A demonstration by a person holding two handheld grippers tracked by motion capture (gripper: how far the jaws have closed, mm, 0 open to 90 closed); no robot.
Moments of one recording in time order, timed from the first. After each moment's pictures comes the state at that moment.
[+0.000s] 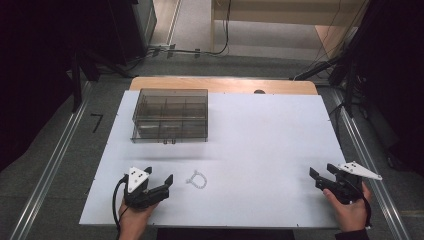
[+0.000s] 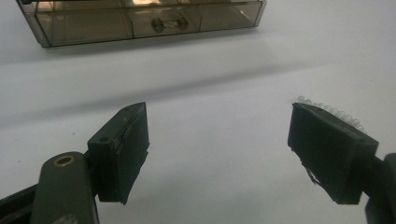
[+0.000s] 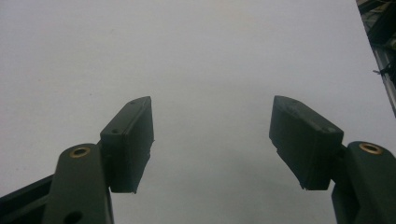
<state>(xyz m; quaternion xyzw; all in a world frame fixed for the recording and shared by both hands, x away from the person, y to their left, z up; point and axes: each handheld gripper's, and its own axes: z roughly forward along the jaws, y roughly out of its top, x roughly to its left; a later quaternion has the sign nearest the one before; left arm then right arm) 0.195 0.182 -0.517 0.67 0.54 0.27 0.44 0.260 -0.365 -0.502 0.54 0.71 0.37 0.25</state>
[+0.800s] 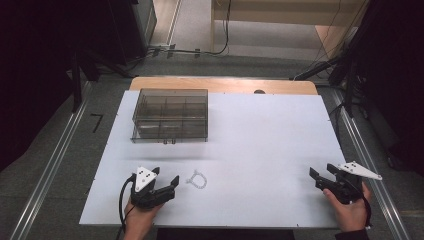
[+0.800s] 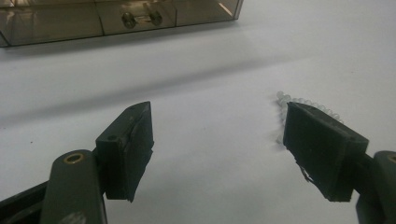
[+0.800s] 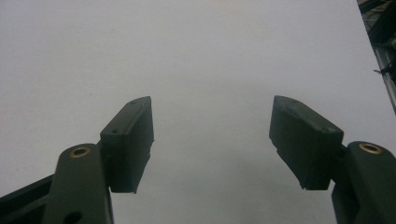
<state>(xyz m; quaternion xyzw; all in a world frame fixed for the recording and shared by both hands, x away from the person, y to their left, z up) 0.198 0.169 -0.519 0.69 0.52 0.25 0.44 0.260 -0.365 -0.502 0.54 0.71 0.37 0.25</state>
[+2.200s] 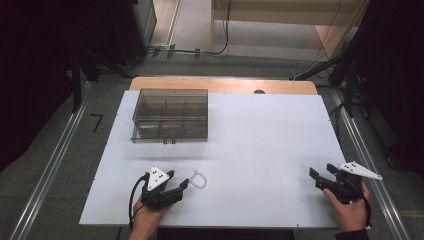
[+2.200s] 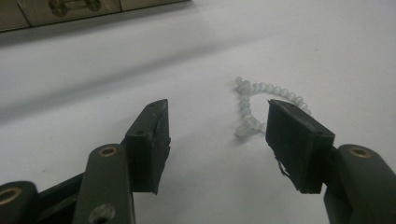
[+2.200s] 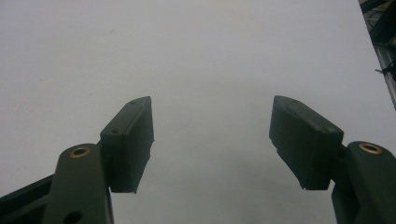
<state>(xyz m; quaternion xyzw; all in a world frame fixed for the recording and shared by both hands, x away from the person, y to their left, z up) 0.205 0.148 -0.524 0.73 0.48 0.21 0.43 0.260 -0.365 -0.502 0.54 0.71 0.37 0.25</state>
